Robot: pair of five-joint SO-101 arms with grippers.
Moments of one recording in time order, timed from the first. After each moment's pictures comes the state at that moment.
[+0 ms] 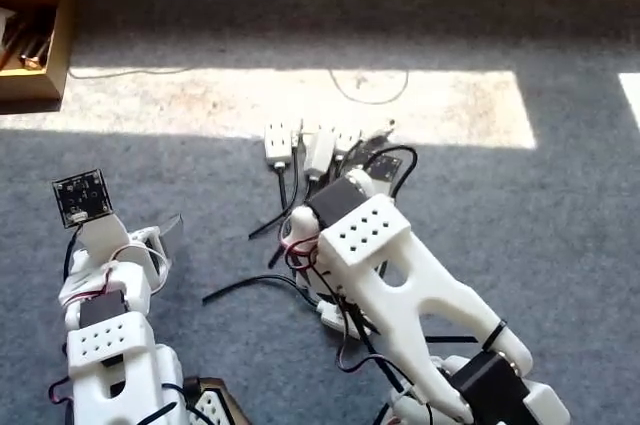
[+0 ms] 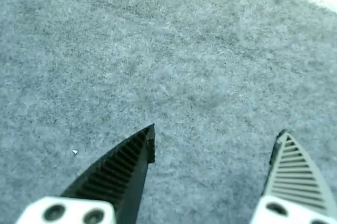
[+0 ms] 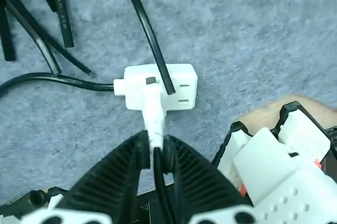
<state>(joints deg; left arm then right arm) -27.6 -62.0 88.3 28.9 1.3 -44.7 -15.5 24.8 98.3 -57.5</state>
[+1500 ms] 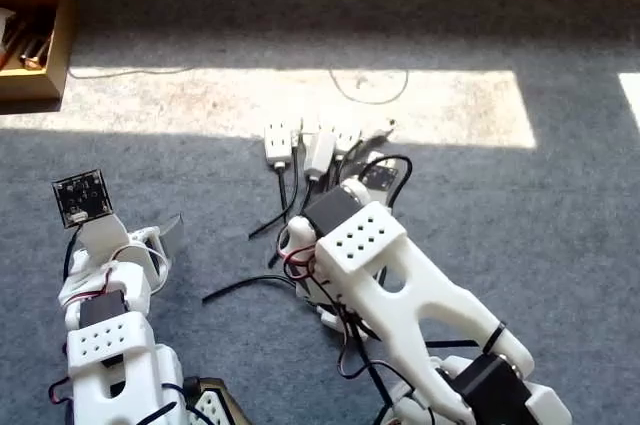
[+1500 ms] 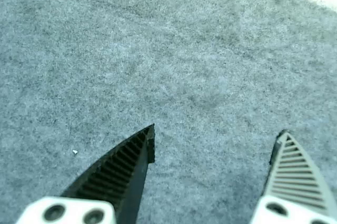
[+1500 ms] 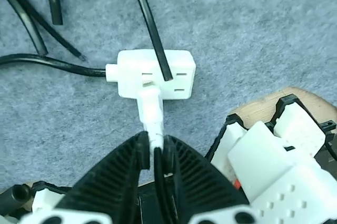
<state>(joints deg) -27.6 -62.0 88.3 28.9 1.3 -44.9 -15.6 28.0 98.2 -58.4</state>
